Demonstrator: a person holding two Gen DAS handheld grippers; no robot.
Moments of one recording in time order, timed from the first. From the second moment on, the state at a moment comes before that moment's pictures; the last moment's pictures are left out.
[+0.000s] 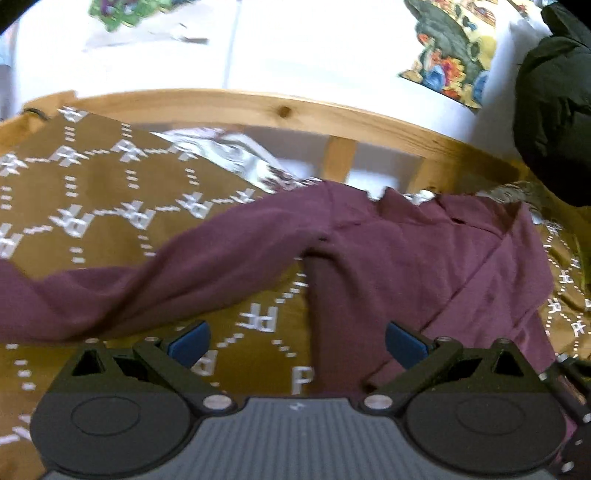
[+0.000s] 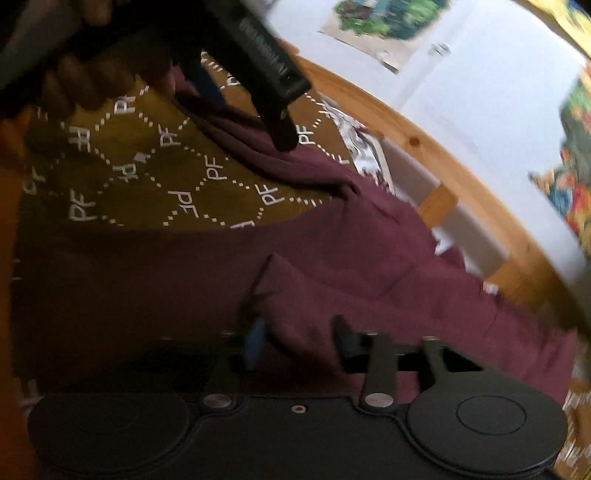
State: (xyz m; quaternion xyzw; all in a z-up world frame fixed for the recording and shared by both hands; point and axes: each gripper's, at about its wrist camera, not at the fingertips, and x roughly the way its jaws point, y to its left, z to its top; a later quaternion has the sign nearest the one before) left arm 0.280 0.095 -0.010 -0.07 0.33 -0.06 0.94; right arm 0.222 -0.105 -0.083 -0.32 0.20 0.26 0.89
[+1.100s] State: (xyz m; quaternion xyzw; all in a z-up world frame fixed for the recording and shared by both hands) left arm 0.301 -0.009 -0.091 0.08 0.38 -0.11 0.92; right arm 0.378 -0.377 -0.007 0.13 0.25 -0.02 0.96
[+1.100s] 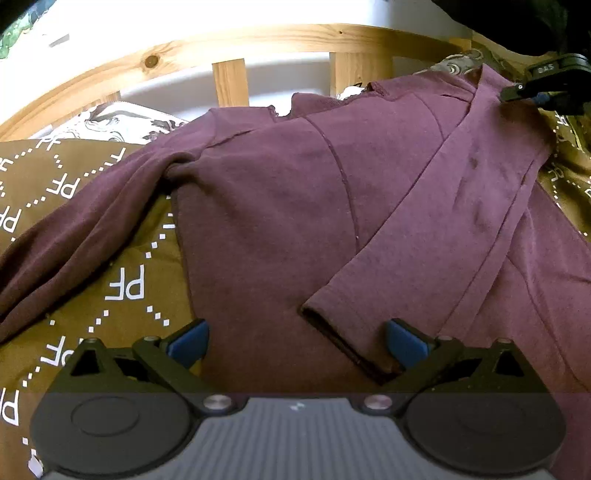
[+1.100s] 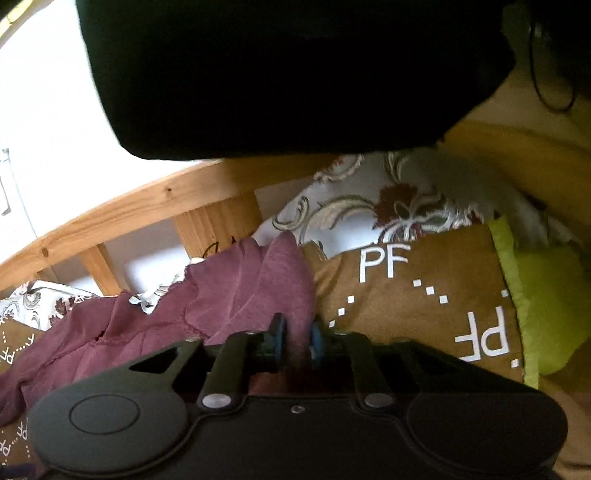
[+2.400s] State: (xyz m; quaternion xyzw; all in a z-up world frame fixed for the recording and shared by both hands) left arm 0.217 0.252 0.034 0.03 0.23 0.18 0.96; right arm 0.177 -0.234 -0.084 0.07 0.26 0.10 0.96
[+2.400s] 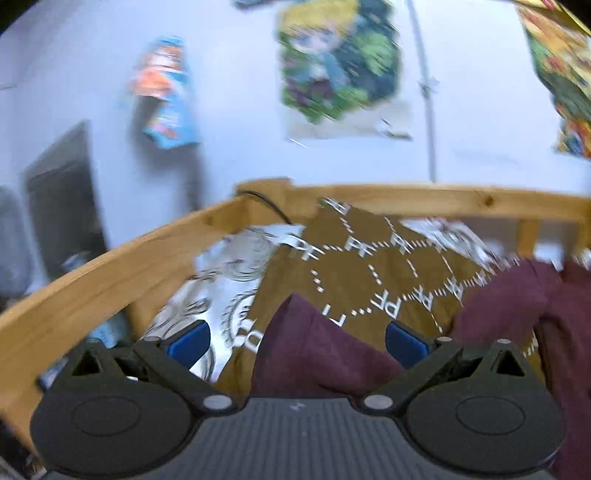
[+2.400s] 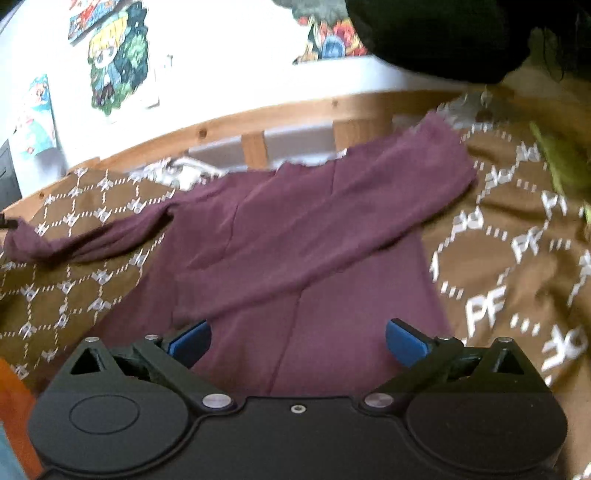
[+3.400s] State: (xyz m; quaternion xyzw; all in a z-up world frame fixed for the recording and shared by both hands) left arm 0.199 0.262 0.105 -0.14 0.21 0.16 0.95; right arm 0.171 -0.240 -0.089 0.10 0.25 0.08 0.96
